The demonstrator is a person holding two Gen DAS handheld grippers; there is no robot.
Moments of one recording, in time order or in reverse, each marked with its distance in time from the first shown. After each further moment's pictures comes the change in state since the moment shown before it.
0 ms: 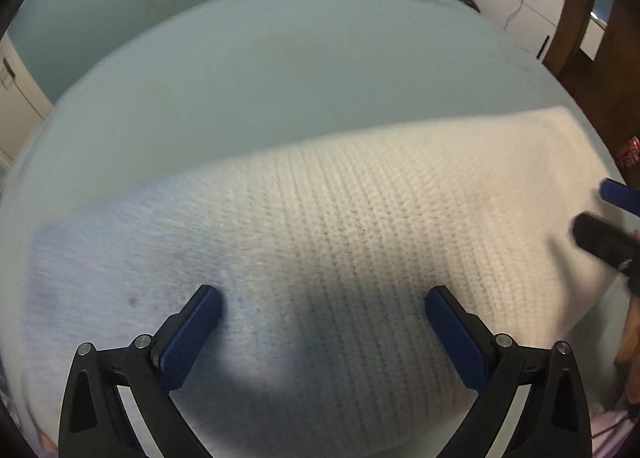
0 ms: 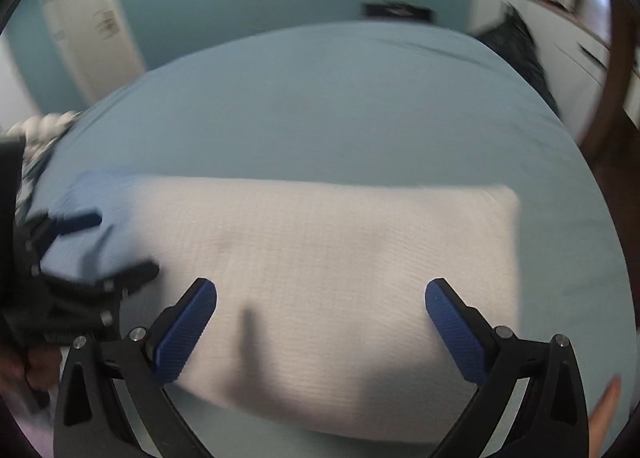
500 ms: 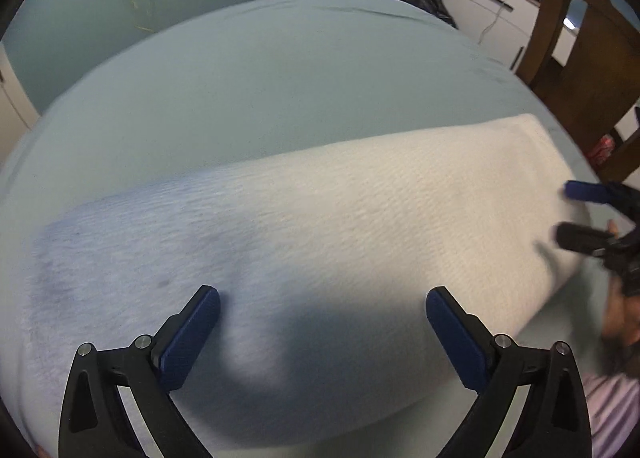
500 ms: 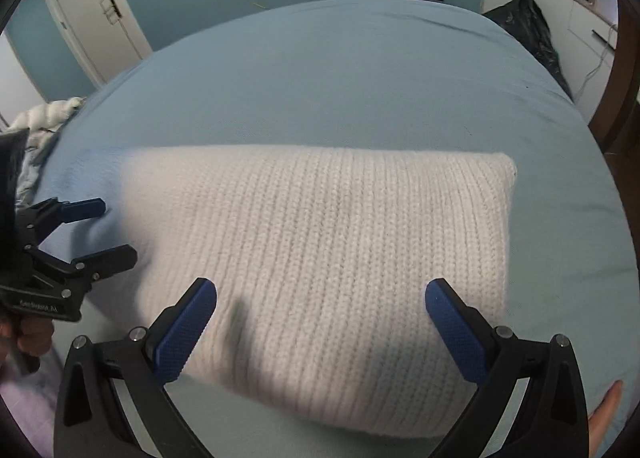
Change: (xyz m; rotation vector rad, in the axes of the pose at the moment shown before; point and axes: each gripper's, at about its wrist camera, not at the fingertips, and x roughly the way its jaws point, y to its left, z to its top) left arm -0.050 0.078 -0.009 0.041 -0.061 -0.054; right arm -0.015 0.005 -0.021 -0.066 0.073 0.085
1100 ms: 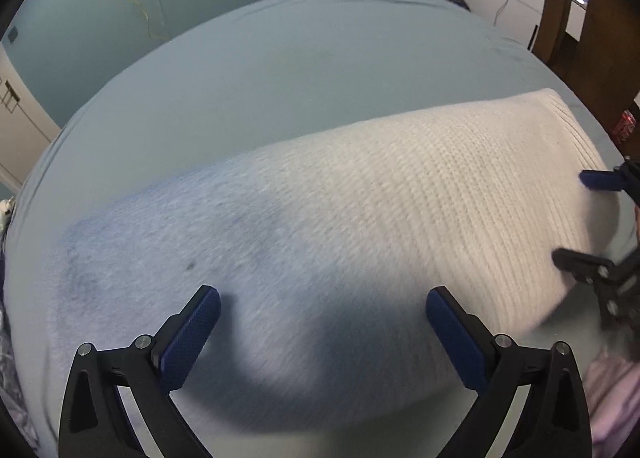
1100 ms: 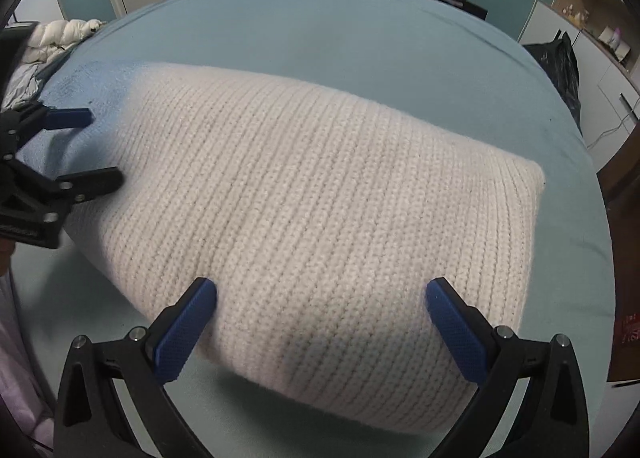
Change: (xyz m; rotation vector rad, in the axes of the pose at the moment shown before) left arm -0.010 0.005 0.008 0.034 0.067 0.091; right arm 0.015 0.040 -0.007 -0.233 0.078 -0.095
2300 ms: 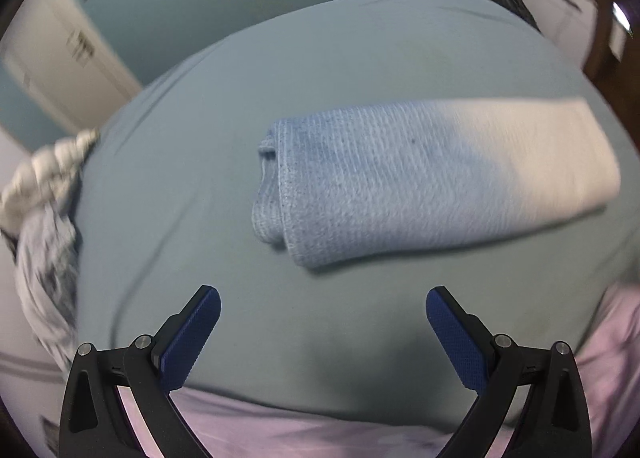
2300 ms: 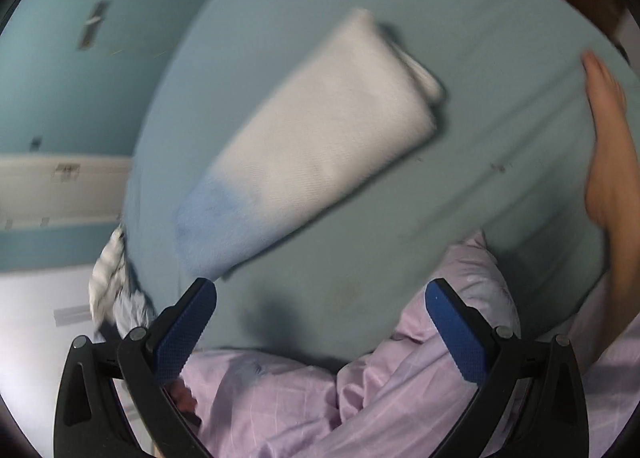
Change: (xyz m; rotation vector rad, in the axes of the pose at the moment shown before) left arm -0.128 0.085 -0.115 -0.096 0.028 0.209; right arm -0.128 -0.049 -0.054 1.043 0.230 0.359
